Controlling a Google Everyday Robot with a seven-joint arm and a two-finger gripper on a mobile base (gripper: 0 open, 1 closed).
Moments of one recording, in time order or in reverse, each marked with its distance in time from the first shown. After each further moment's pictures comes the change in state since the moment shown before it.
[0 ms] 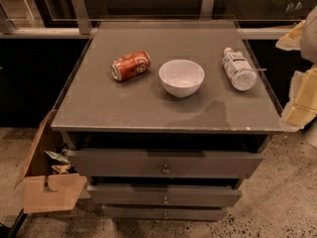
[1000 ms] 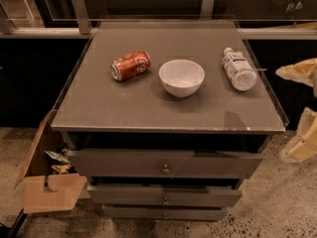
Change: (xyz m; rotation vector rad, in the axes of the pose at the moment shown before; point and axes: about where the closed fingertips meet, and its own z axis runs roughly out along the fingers) arm 0.020 0.031 0.033 -0.021 -0.262 0.005
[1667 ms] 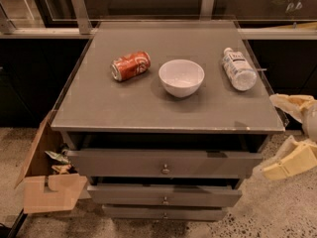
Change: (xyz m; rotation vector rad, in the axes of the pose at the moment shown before) arm 0.006 0.030 0.041 0.048 -0.320 0.235
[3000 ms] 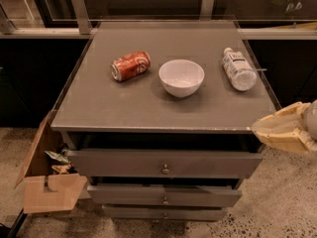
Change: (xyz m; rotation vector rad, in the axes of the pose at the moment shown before) arm -0.005 0.000 -0.001 -0.002 -0.001 -0.007
